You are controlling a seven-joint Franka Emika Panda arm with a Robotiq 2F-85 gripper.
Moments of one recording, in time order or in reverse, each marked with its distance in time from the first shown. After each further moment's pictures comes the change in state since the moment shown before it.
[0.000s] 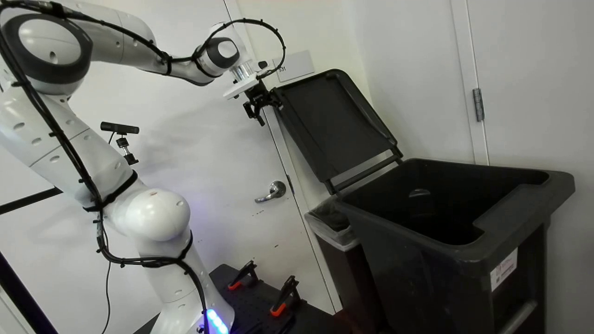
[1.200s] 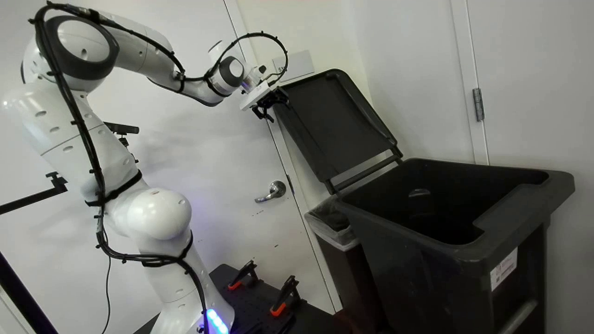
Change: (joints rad) arm 0.040 0.121 0.029 -0.034 -0.126 0.491 -0.029
